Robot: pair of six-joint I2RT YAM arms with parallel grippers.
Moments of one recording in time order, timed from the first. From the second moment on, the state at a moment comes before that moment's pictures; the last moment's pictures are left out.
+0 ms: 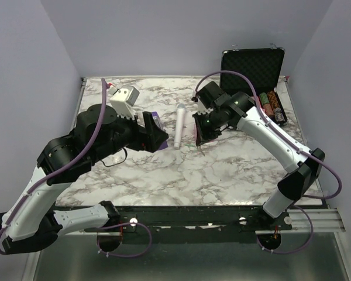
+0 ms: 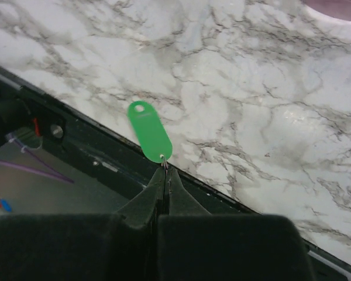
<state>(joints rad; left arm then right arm) -0.90 1.01 1.65 -1.01 -0.16 -0.56 0.73 1.67 1.77 -1.22 -0.14 0.40</state>
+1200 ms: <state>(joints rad) -0.88 1.04 1.61 -0.85 0.43 -0.27 0.74 1.30 1.60 -0.67 -0.99 0.34</state>
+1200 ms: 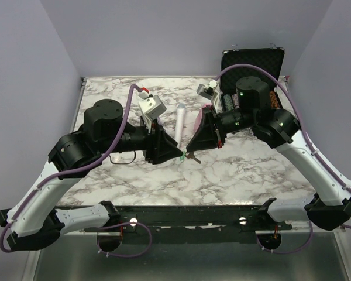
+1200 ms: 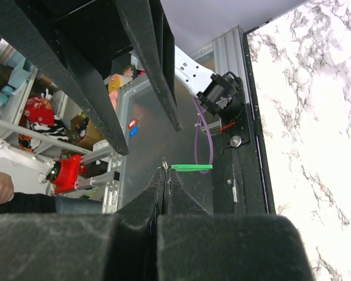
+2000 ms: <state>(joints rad) -0.88 1.08 1.59 -0.77 0.51 -0.32 0.74 1.25 1.57 -0.60 -1.00 0.35</state>
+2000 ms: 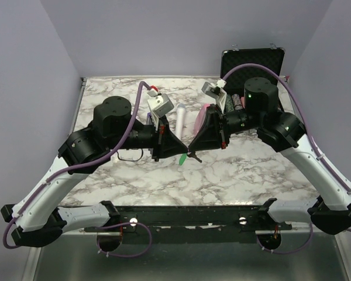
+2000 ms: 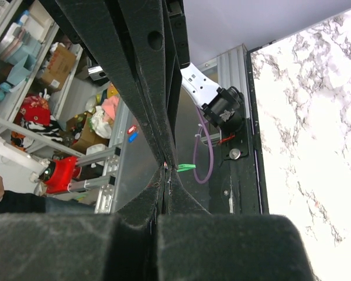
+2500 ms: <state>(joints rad) -0.88 0.99 1.47 -0.57 0.44 -0.52 0.74 1.15 1.43 -0.29 -0.94 0.50</state>
